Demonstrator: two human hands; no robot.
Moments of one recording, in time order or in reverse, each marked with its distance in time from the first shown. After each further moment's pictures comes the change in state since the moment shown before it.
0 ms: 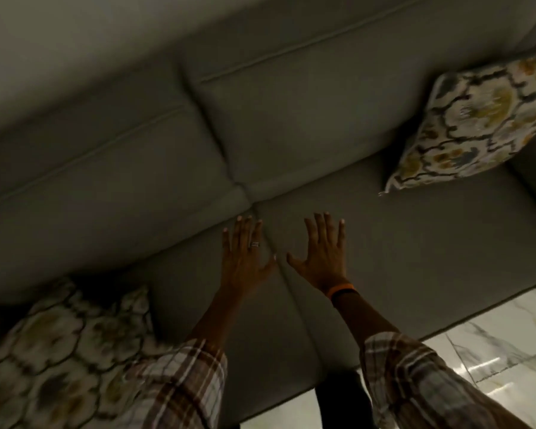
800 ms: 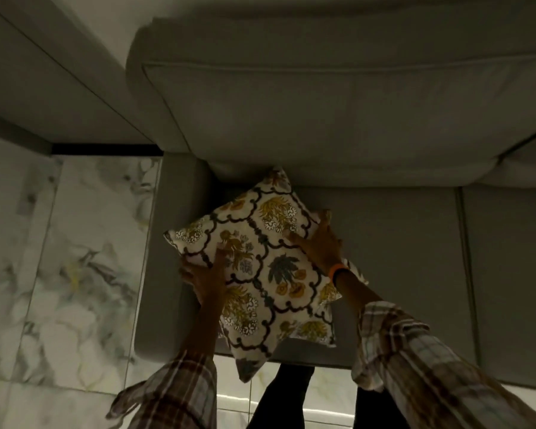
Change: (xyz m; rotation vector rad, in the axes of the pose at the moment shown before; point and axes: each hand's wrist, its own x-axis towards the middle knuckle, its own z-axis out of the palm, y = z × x) left_hand -0.396 -0.430 -0.019 -1.026 0.359 -1.539; right_hand -0.105 -0.479 0.204 0.444 -0.534 0.067
